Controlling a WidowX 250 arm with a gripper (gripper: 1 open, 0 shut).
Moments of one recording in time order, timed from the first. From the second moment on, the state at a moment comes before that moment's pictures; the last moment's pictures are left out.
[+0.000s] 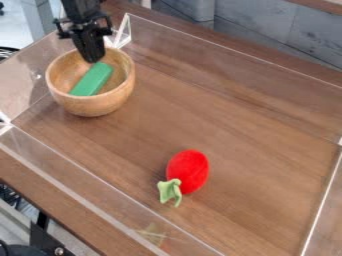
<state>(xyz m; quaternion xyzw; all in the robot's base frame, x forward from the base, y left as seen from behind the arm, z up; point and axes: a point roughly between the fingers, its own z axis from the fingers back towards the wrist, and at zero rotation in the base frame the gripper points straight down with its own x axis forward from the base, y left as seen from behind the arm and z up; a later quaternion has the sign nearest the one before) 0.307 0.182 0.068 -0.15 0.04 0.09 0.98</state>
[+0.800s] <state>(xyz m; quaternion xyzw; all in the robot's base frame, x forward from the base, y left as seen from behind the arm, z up) 0.306 0.171 0.059 -0.16 0.04 0.10 0.98</state>
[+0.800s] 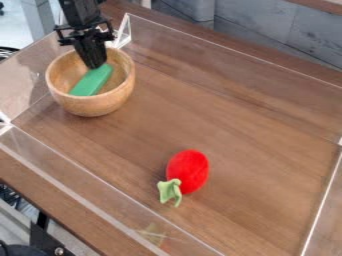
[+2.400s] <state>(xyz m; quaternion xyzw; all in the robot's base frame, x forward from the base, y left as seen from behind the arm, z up) 0.314 0.205 0.113 -0.19 0.03 0.03 0.98</state>
